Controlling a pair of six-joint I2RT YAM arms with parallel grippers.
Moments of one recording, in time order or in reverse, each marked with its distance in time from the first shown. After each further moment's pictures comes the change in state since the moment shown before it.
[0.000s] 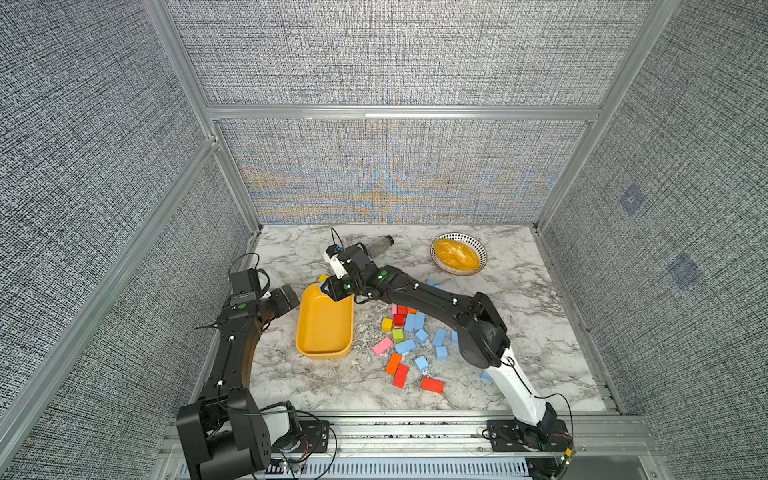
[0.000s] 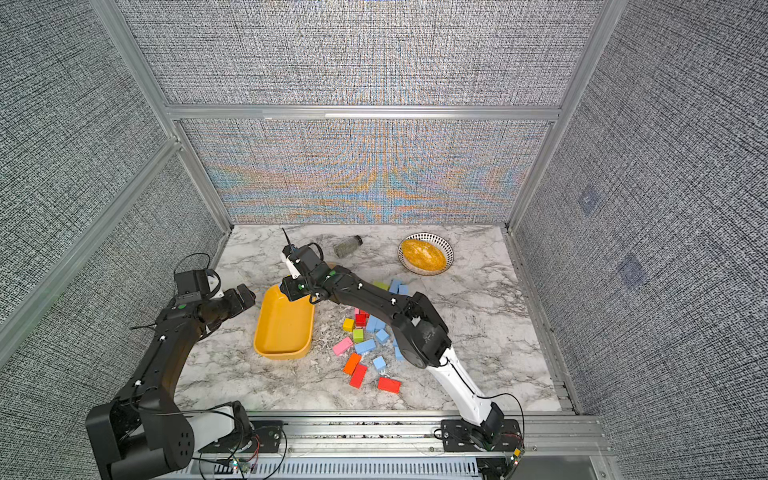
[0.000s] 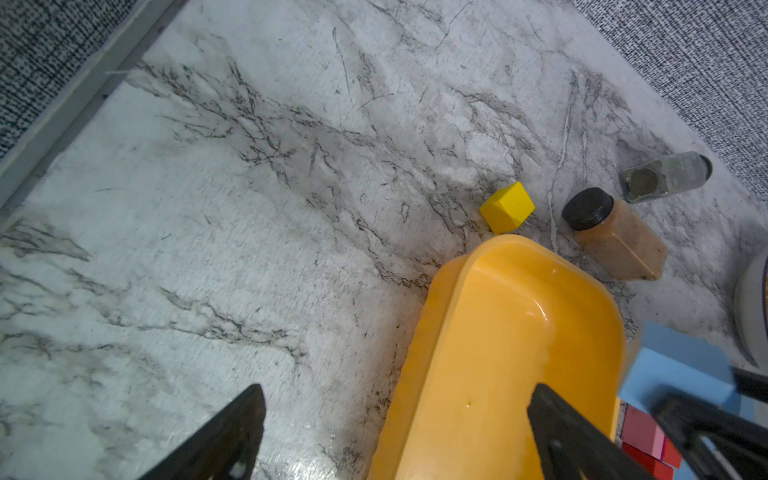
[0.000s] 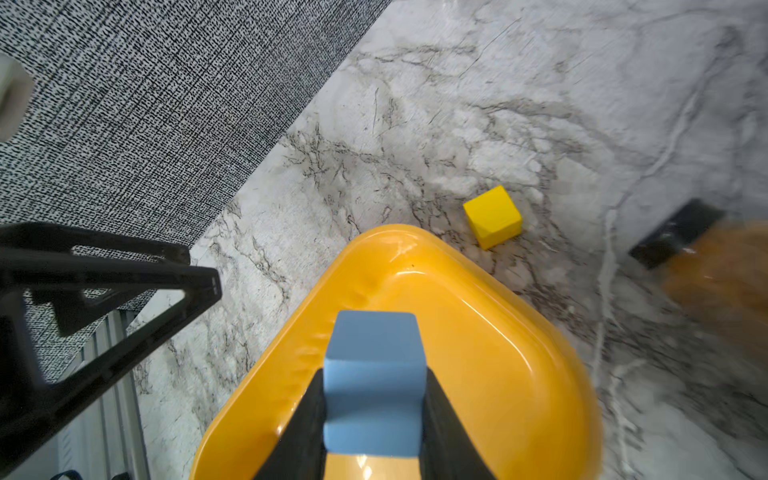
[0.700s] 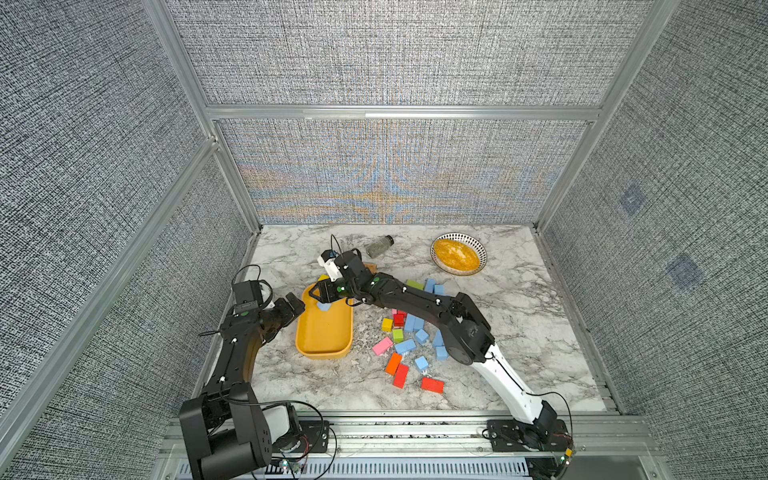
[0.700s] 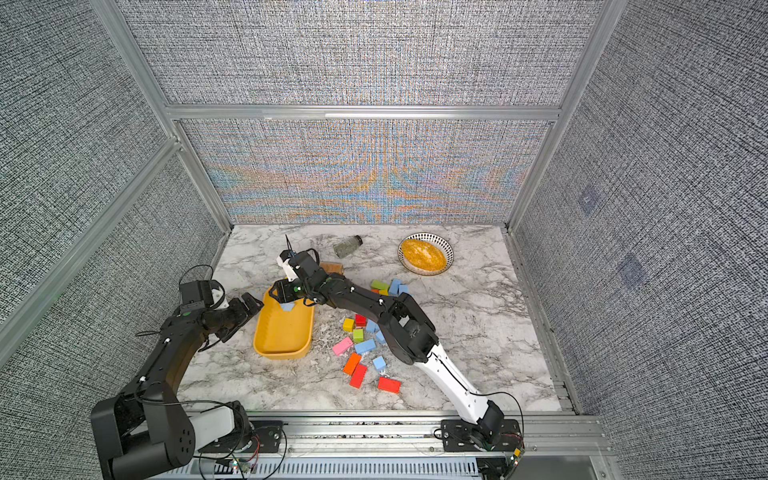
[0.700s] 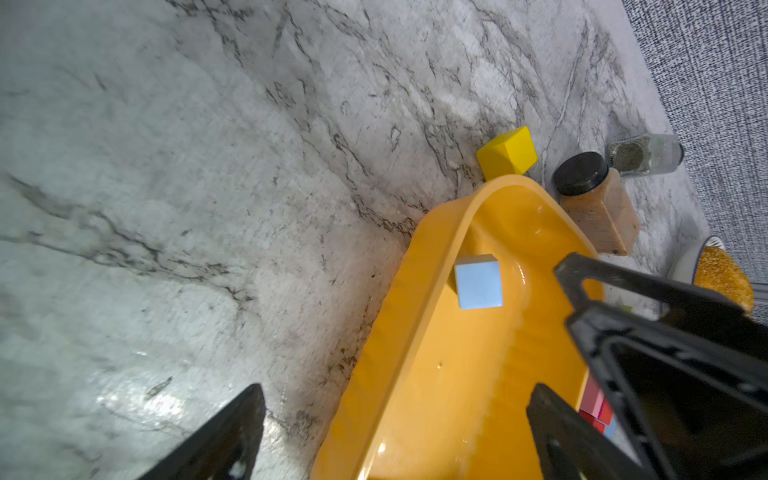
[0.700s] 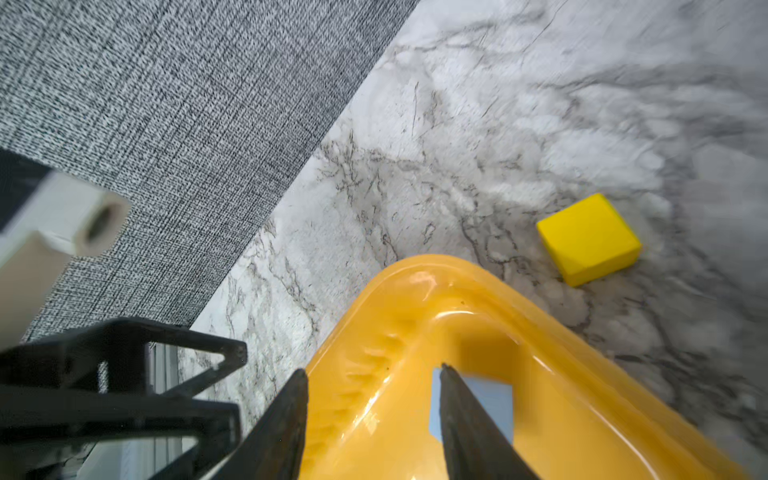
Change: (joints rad) left arm 0.011 0.001 -0.125 0.050 0.166 -0.121; right arm -0.023 0.070 0.015 0.160 -0.111 0.109
